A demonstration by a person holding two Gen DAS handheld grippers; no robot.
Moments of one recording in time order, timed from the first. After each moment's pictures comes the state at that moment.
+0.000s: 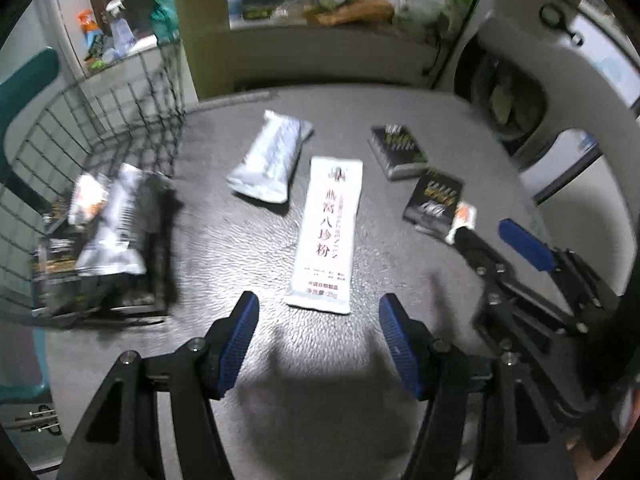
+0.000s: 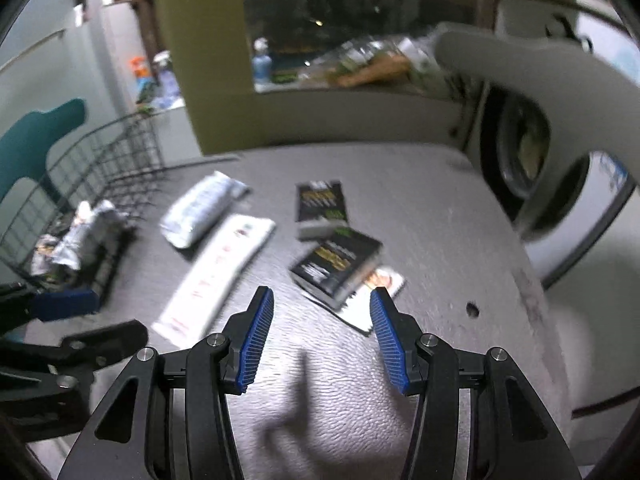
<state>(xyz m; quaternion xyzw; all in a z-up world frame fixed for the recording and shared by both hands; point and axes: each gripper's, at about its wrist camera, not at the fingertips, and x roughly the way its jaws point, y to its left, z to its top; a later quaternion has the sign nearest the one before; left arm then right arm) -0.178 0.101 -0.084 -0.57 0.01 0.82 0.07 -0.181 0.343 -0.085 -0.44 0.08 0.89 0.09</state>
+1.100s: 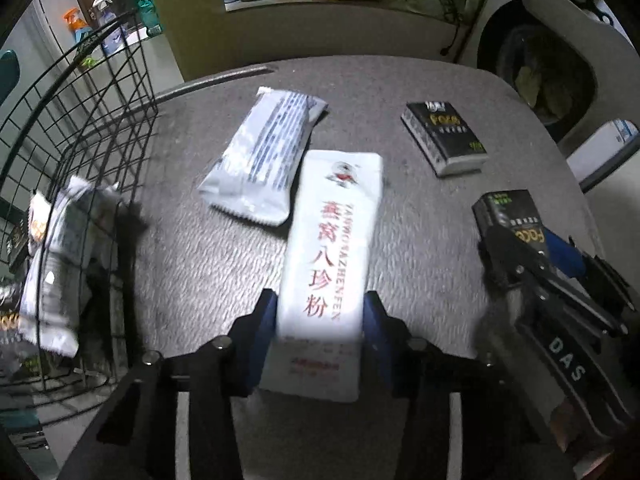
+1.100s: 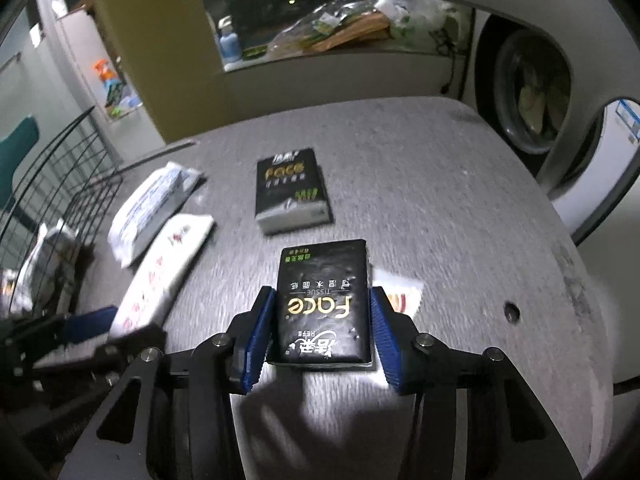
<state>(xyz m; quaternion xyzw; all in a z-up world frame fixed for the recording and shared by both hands) -0.214 0.105 -0.137 -0.58 0.03 0.81 0.06 -0.219 0.353 -0.121 -0.47 0.12 0.87 0.11</state>
